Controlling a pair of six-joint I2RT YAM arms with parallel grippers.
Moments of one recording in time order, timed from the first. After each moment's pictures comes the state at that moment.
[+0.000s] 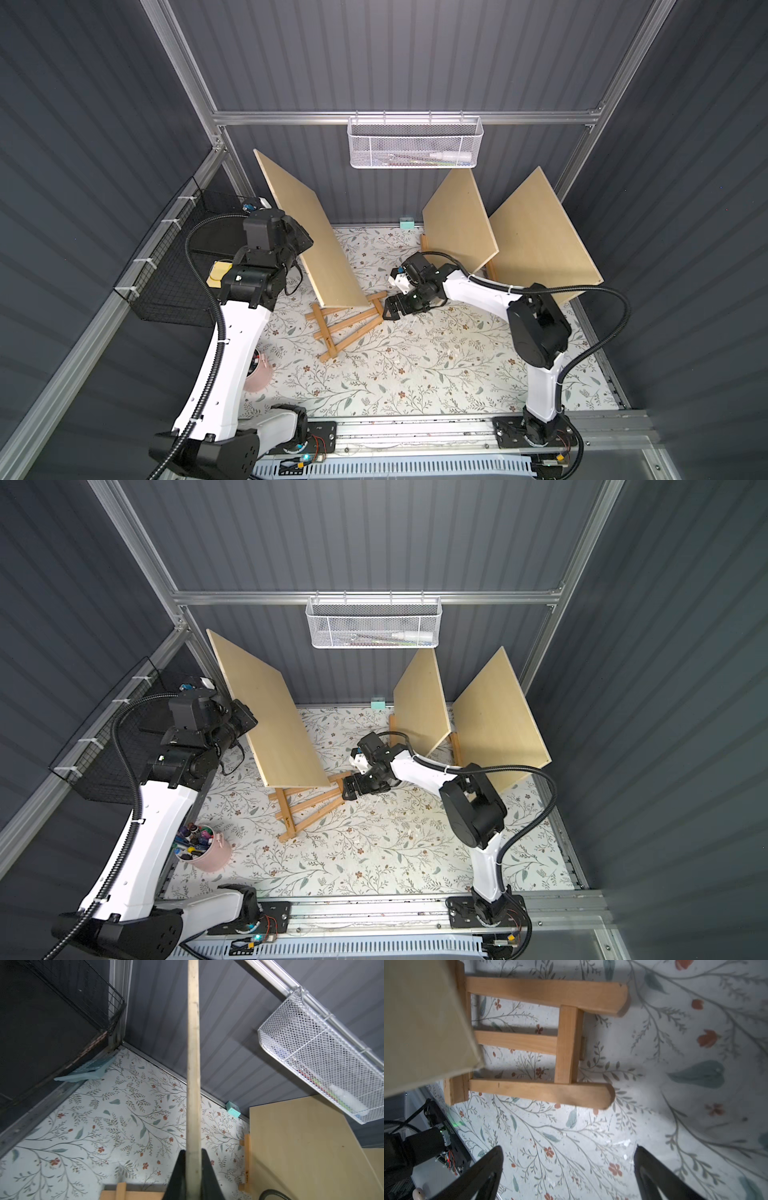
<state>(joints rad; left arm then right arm) -0.20 1.19 1.49 -0.69 -0.22 -0.59 0.71 2.04 1.53 -0.65 -0.41 0.31</state>
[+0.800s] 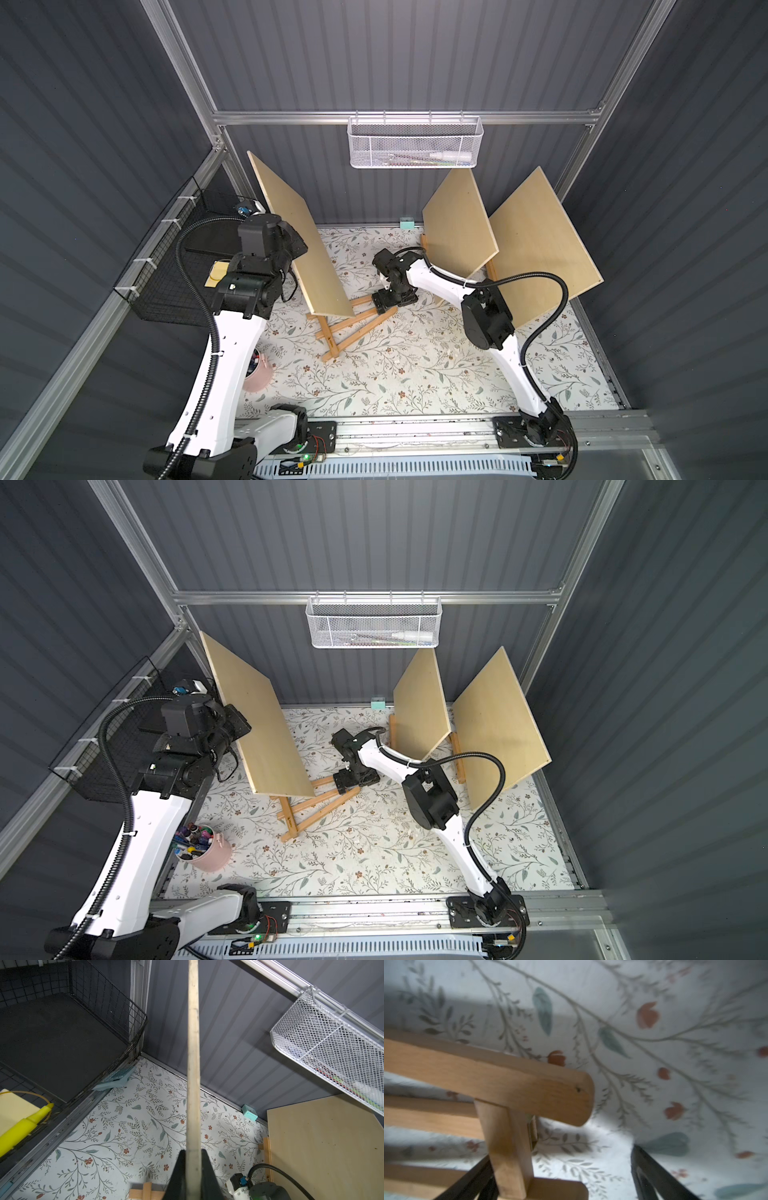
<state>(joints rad) -0.20 1.15 1.48 -0.71 -0.29 -0.52 0.77 2.43 2.12 -1.09 -0.01 0.30</state>
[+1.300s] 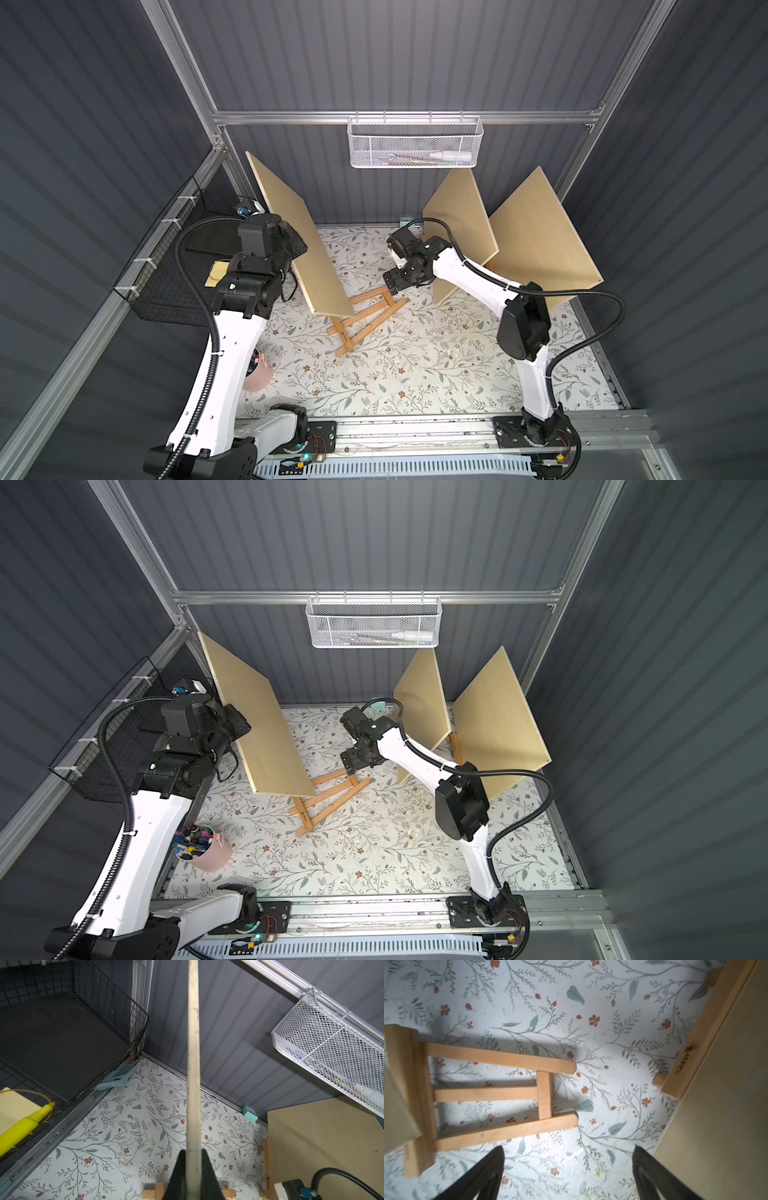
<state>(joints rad) -0.20 1.15 1.48 -0.71 -0.30 -0.53 0.73 2.09 1.93 -1.00 0.00 0.25</state>
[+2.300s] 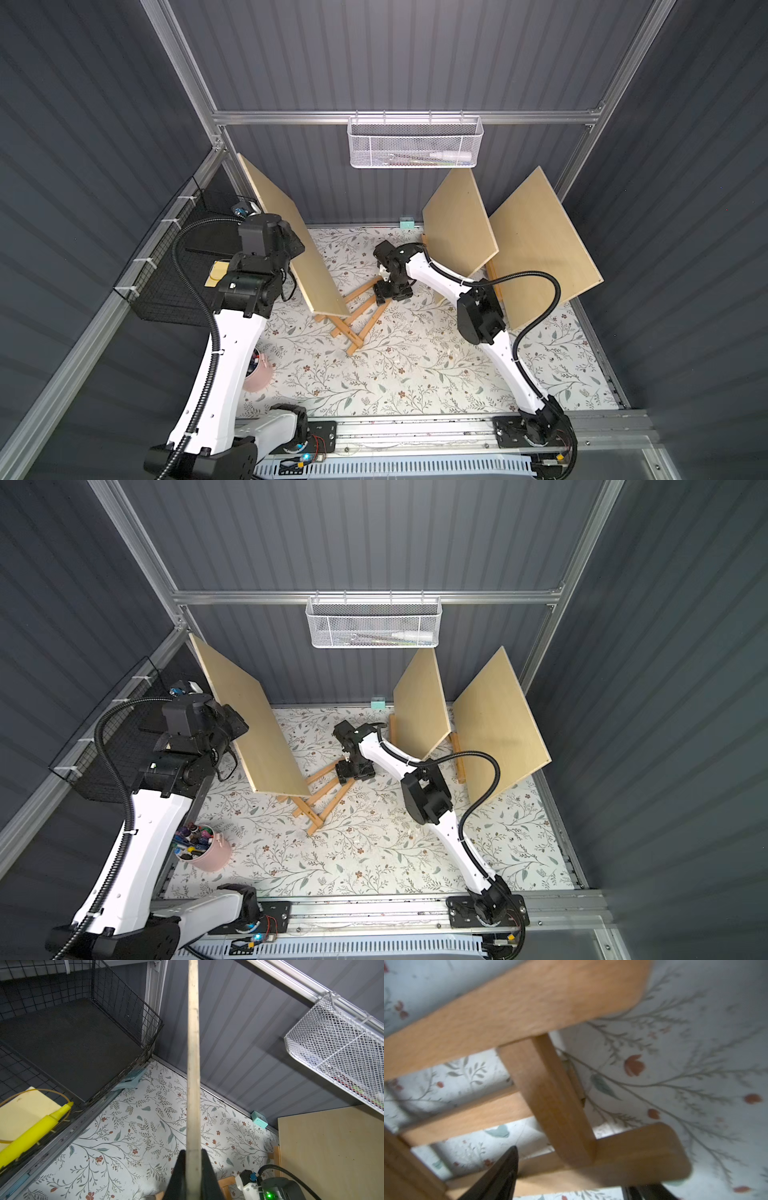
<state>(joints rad) -0.20 1.16 1.48 -0.72 -0.35 -0.53 0.73 2.57 2.36 -1.18 -0.11 0.33</state>
